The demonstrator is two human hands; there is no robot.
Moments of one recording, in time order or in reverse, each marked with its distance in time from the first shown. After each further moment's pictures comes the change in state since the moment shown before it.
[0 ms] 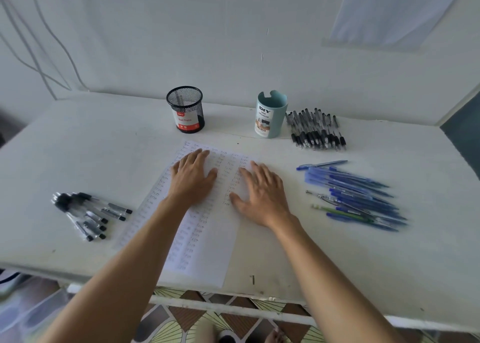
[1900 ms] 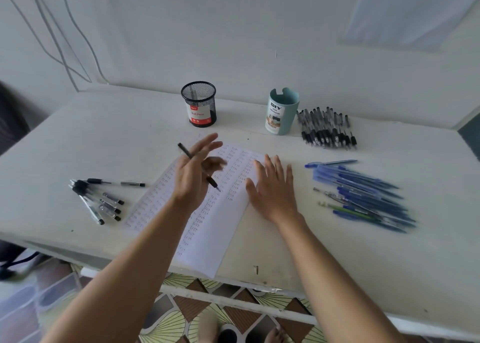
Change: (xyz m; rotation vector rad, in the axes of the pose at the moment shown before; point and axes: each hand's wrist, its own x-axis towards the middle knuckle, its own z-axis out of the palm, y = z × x) left_hand -0.042 0.026 -0.028 -1.474 0.166 -0.089; right_hand -0.004 0.002 0.006 0.012 0.088 0.023
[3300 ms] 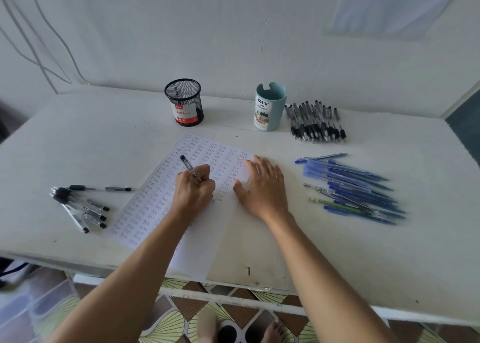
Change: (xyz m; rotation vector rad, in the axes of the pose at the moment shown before) left_hand -0.012 -0.028 -0.001 0.861 -0.011 0.097; right_hand 0.002 0.000 0.005 0.080 0.102 0.056
